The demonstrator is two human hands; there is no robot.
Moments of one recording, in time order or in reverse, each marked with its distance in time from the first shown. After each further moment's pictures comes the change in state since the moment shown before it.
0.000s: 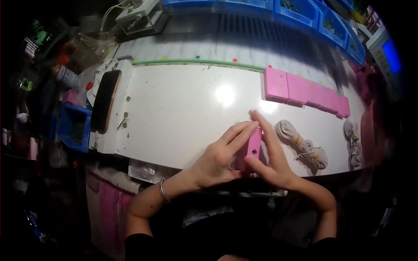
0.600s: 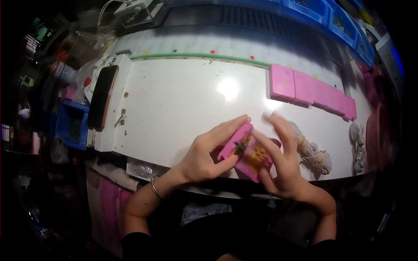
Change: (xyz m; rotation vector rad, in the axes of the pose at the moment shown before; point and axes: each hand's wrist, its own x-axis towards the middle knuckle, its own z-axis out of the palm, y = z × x) left_hand -0.005 -0.012 -0.012 -0.272 0.070 -0.142; right_hand -0.001 -0.023 -0.016 -0.532 -0.020 -0.157
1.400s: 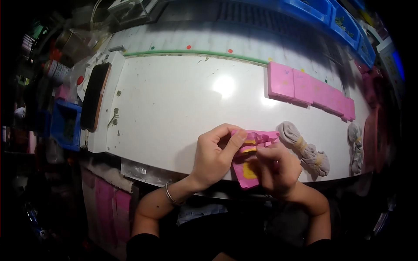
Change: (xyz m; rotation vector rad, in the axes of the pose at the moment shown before) left_hand 0.011 -0.004 0.037 -0.295 0.397 -0.267; right_hand -0.004 0.008 0.031 0.229 0.390 -0.026
